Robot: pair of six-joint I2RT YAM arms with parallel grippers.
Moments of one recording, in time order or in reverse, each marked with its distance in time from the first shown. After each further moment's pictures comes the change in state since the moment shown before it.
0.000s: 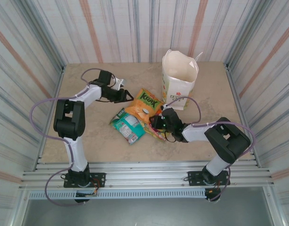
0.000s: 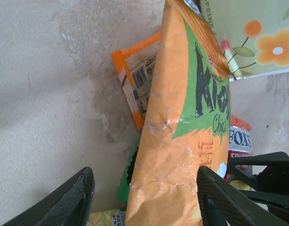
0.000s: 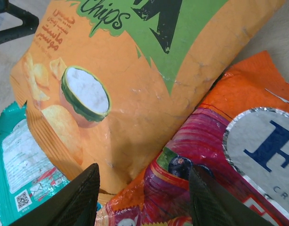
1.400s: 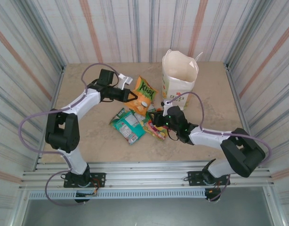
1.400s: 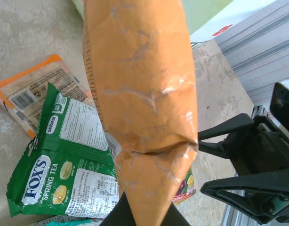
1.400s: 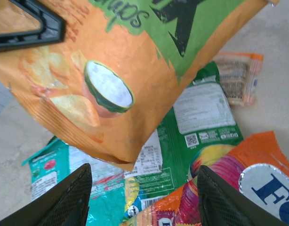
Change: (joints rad) left arm -0.087 -0.242 -0.123 0.102 0.111 0.066; right arm 0.005 -0.236 -0.027 -0.008 -0.005 -0.227
